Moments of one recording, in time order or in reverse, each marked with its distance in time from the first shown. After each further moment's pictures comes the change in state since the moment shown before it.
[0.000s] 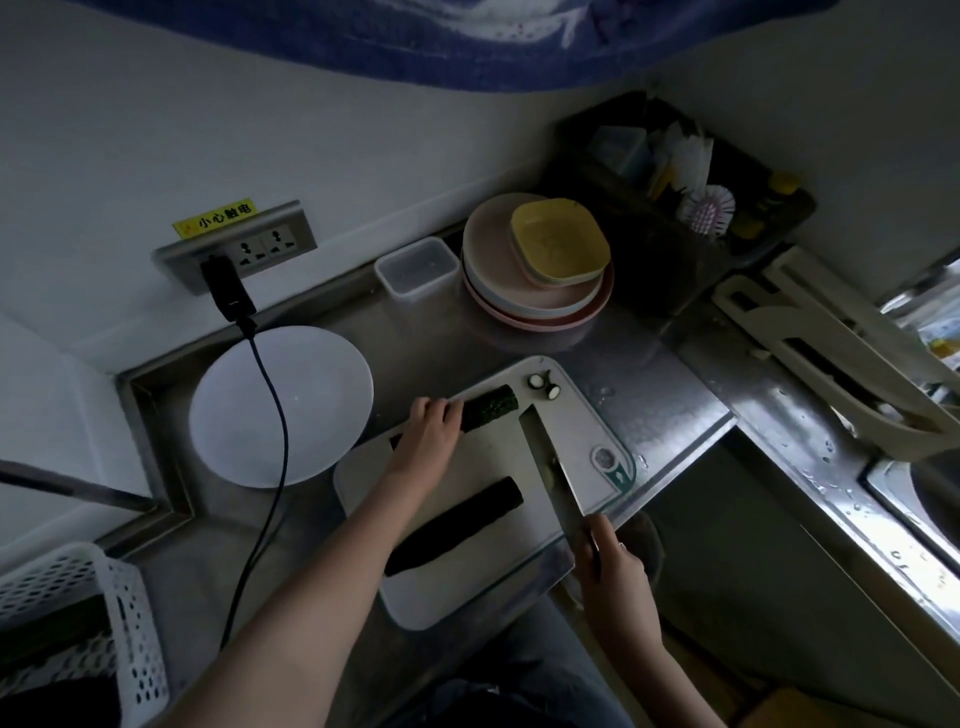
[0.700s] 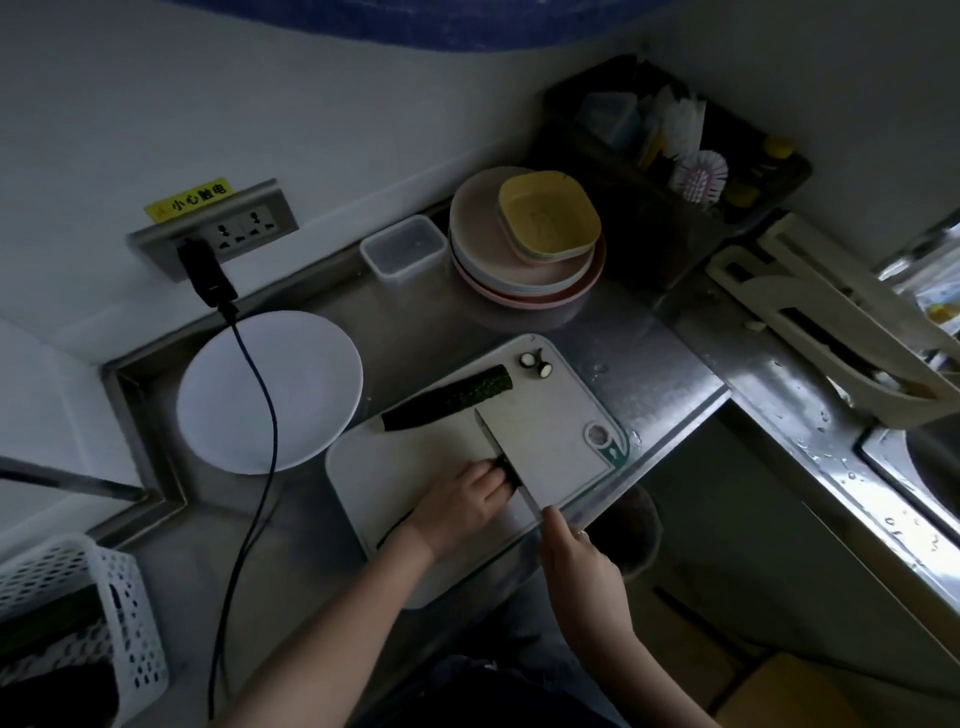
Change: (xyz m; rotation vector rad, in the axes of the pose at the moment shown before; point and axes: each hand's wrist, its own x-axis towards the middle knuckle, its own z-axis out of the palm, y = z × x) left_hand -0.058 0.058 0.000 -0.089 0.130 0.544; right_hand -0.015 -0.020 0.009 -0.285 -0.119 -0.123
